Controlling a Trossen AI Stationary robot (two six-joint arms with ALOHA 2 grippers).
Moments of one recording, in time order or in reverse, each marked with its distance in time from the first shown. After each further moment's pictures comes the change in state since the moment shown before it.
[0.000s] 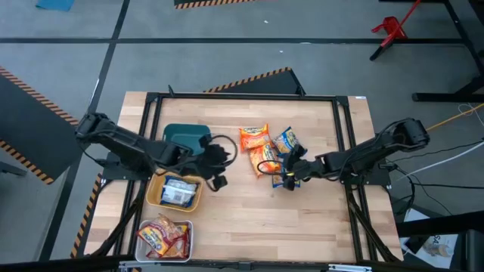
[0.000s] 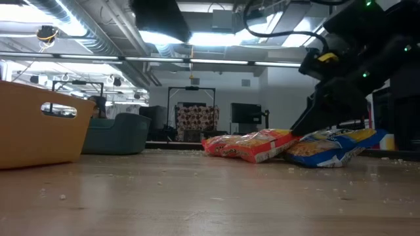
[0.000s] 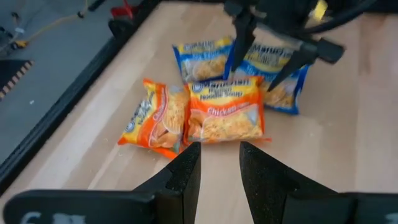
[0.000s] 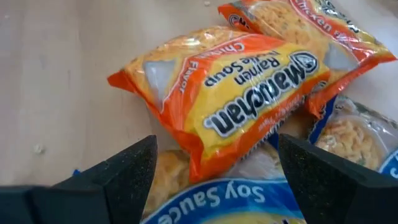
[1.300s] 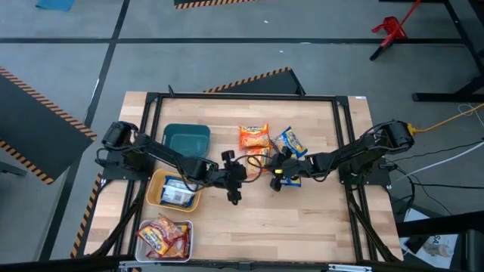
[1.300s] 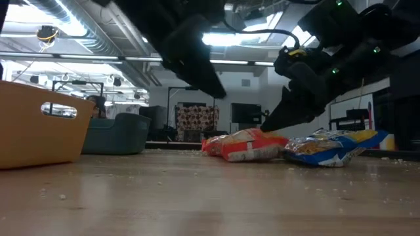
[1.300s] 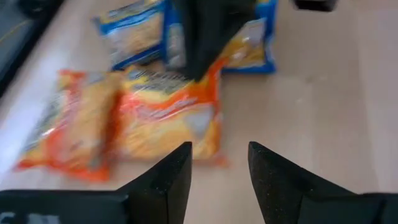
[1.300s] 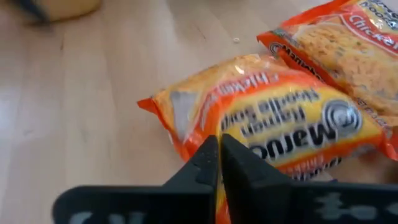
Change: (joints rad) left arm 0.004 0.342 0.000 0.277 0.115 0.157; right arm -0.046 0.187 0.106 0.199 -0.099 0.106
